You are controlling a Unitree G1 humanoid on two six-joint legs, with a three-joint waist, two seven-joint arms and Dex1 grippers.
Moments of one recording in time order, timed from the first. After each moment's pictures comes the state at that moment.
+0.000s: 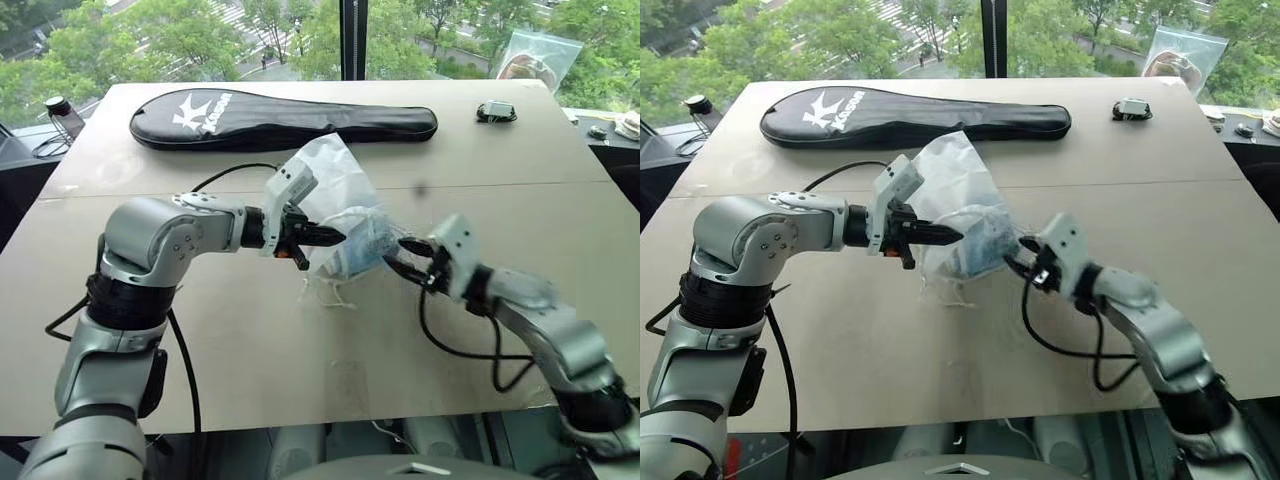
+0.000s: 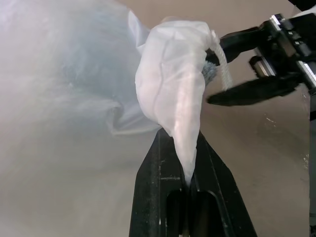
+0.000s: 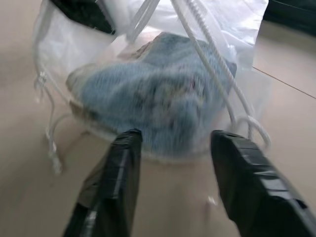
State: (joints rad) left arm -0.76 0.73 -0.13 -0.19 -0.74 1.23 -0.79; right arm -0.22 -0.52 0.16 -0.53 0.35 0.68 0.54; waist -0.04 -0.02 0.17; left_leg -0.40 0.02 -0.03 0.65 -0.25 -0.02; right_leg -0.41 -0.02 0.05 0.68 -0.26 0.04
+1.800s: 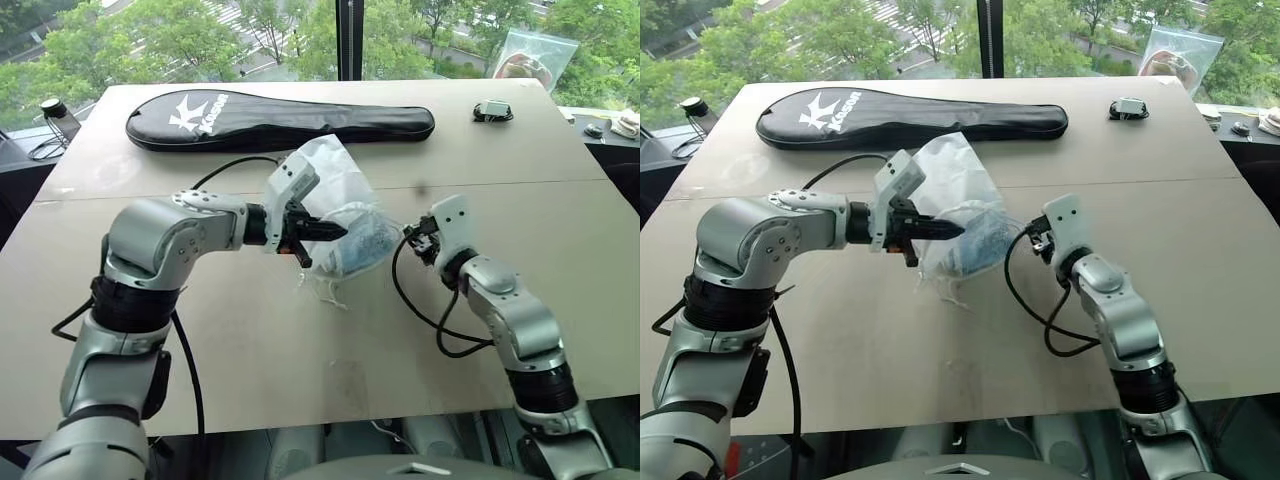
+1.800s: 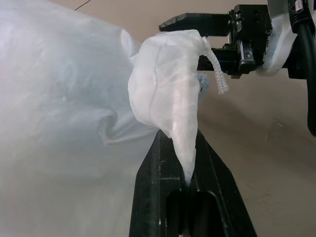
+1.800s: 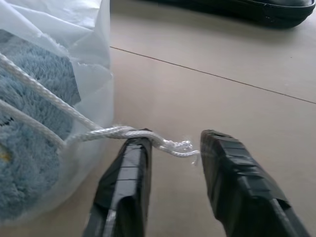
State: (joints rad) left arm -0.74 0.71 -0.13 -0.22 -0.69 1.20 -0.78; right arm -0.33 -0.18 0.14 -0.30 0.11 0.71 0.17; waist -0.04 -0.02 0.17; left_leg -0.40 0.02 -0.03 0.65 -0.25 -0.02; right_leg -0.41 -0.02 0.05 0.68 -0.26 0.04
